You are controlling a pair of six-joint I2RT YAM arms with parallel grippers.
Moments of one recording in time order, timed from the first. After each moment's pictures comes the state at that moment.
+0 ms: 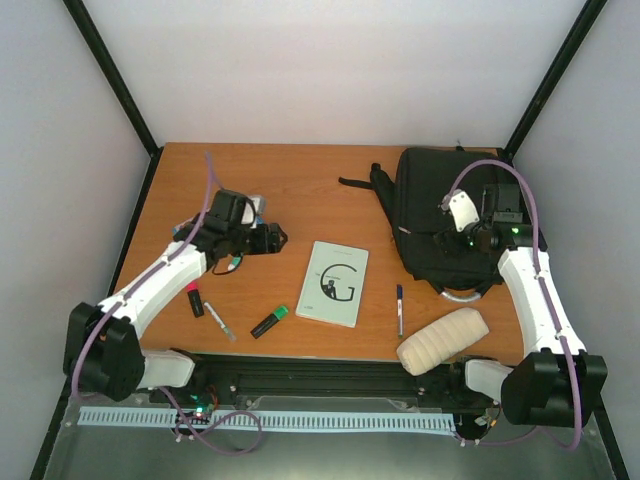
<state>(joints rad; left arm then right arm) -0.37 1.29 0.95 -0.52 0.23 -0.45 -0.05 1.18 1.04 -0.78 -0.22 -0.52</state>
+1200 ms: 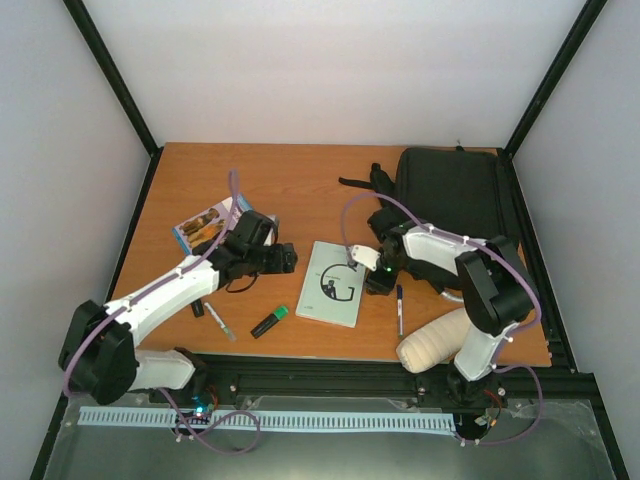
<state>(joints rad) -0.59 1.31 0.88 -0.50 0.05 -0.58 0.48 1.74 1.03 -0.73 -0.23 -0.71</state>
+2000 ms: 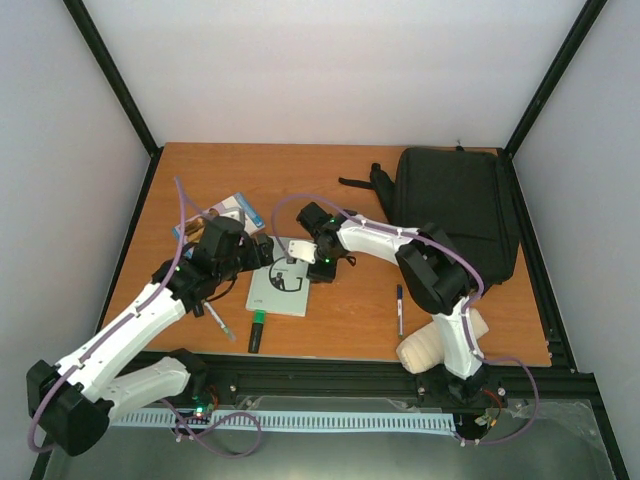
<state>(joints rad) -0.57 0.98 0.84 -0.57 -0.17 -0.67 0.78 2.11 1.53 -0.74 -0.17 -0.68</state>
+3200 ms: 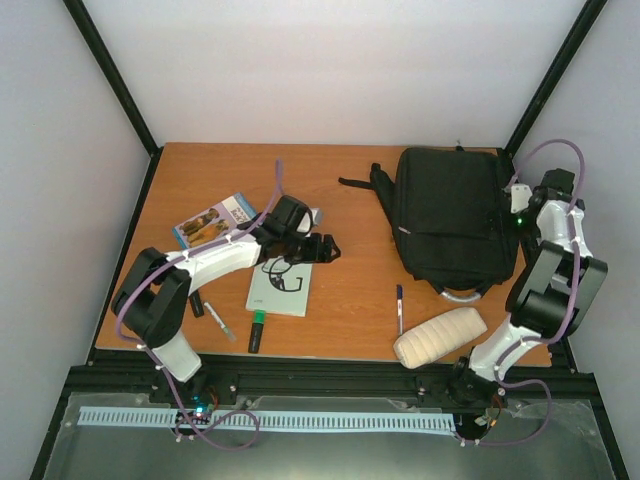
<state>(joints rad) -0.64 1.65 1.06 -0.32 0.34 -0.60 -0.46 1.69 1.31 -0.78 -0.25 -0.51</state>
